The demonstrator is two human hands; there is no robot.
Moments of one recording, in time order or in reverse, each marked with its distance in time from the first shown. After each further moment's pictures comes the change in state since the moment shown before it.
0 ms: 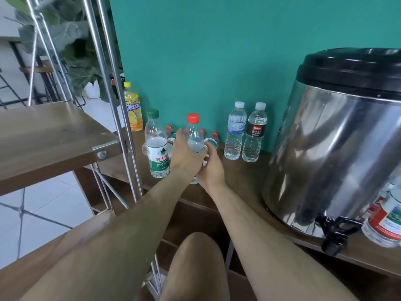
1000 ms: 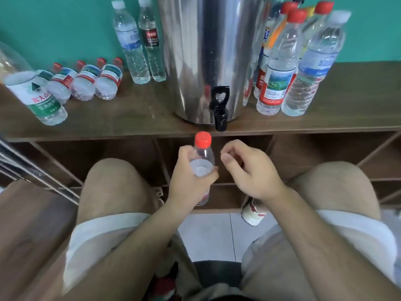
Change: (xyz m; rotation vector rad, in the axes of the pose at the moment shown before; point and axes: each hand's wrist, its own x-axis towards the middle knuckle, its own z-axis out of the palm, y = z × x) left_hand -0.290 -0.031 0.109 -0.170 -0.553 0.028; right_hand -0.271 -0.020 -0.267 -0.833 0.033 0.013
